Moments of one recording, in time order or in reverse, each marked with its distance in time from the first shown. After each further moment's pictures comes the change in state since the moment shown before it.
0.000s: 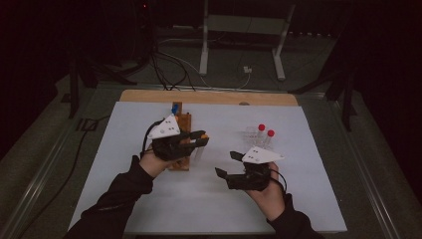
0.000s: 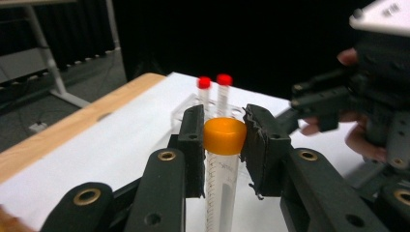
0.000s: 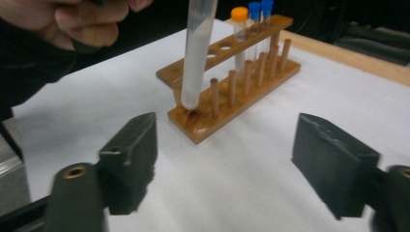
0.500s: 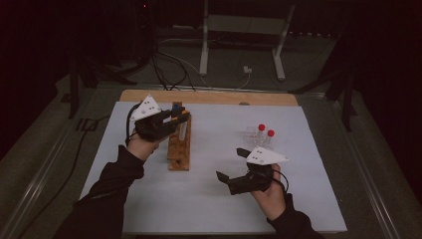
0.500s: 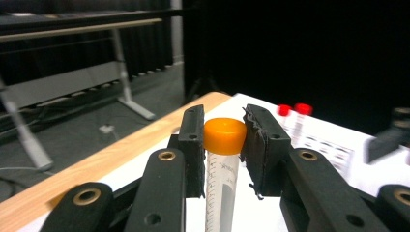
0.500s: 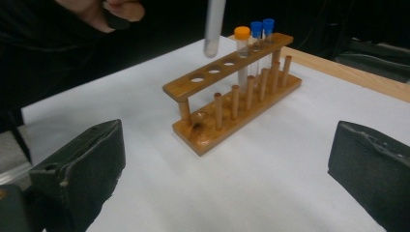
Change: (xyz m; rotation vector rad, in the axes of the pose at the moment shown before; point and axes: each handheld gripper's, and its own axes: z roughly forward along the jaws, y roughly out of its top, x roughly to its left) left arm 0.044 0.007 -0.020 -0.065 0.222 -0.039; right arm -0.001 0.002 -0.007 -0.052 0.031 -0.002
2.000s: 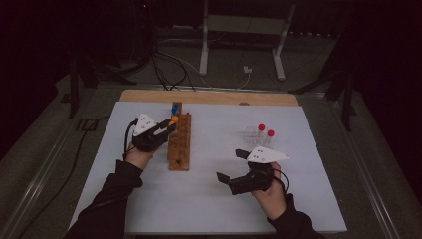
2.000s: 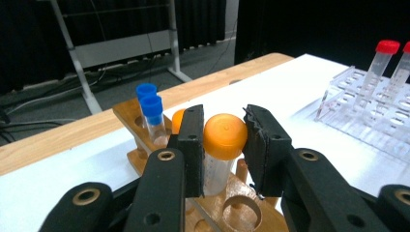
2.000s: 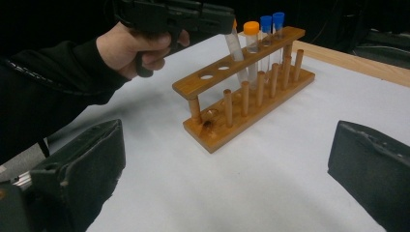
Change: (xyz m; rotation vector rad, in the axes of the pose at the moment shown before) left arm 0.020 -0.080 0.009 0.099 0.184 -0.040; right arm -0.004 -0.002 0.001 0.010 0.048 0.033
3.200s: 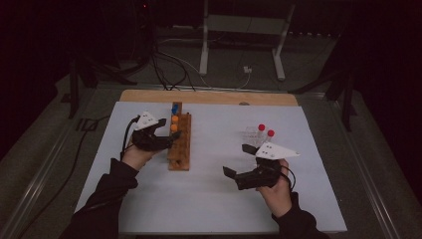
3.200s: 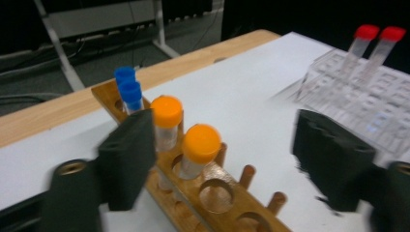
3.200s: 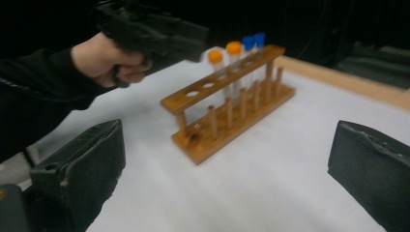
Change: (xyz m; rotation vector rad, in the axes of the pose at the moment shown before) left arm -0.005 0.018 -0.013 0.085 -0.078 -0.031; right arm -0.011 0.010 -0.016 -0.059 -0.037 -0.011
